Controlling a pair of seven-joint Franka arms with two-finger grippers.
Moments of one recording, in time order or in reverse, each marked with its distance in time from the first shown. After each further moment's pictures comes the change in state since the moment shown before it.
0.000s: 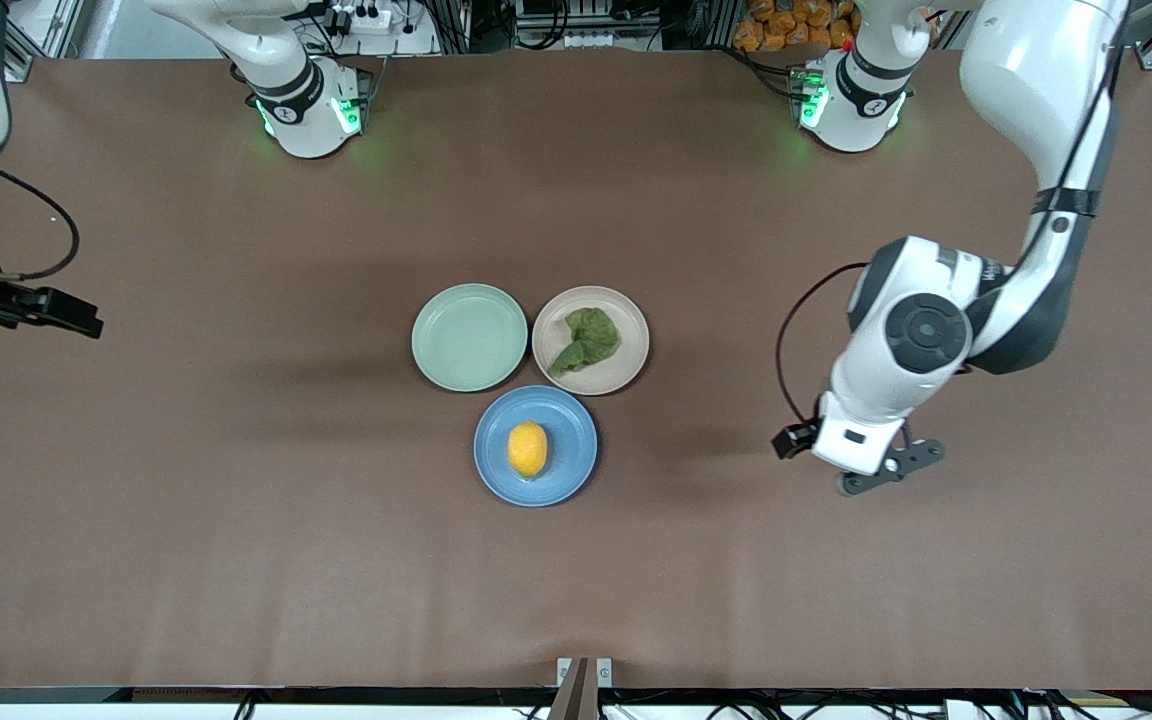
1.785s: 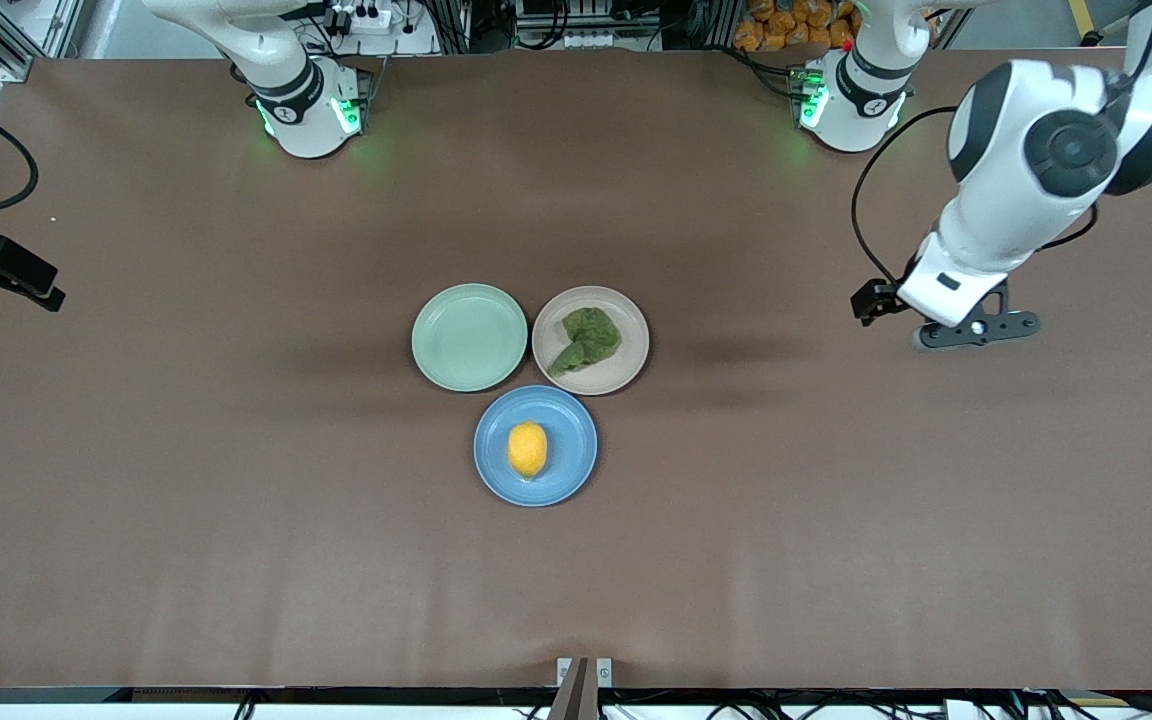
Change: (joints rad) left arm 0.037 -0.535 0.069 -0.414 -0.201 -0.093 0.418; right arm 0.072 -0.068 -0.038 0.060 0.000 -0.007 0.029
